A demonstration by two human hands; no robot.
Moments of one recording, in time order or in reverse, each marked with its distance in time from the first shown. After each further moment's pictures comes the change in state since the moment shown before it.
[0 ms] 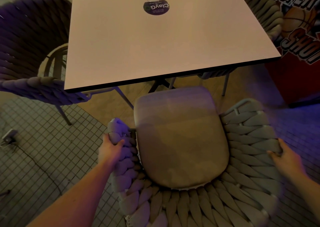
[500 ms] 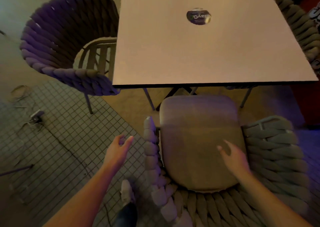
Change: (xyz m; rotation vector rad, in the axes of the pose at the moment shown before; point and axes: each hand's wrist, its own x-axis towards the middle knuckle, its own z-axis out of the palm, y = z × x) left_hand -0.002 -0.051 -0.096 -0.254 -0.106 -0.023; right_hand -0.126 -0.194 0.093 0.054 -0.248 -0.251
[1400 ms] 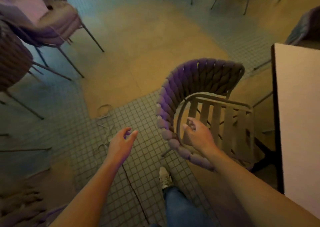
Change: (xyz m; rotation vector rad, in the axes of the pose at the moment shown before) left_hand 0.327 0.055 -0.518 -0.114 0.293 0.017; right_hand 0.050 -0.742 0.299 0.080 -0.341 -0.611
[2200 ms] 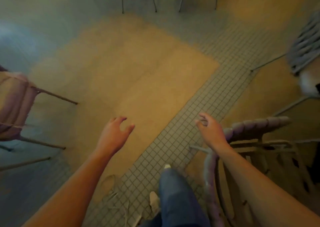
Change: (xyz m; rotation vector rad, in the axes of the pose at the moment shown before) left_hand 0.550 0.289 -0.090 0.554 -0.213 0.398; right_hand 0.457 -0.181 -0.031 0.195 0.311 0.327
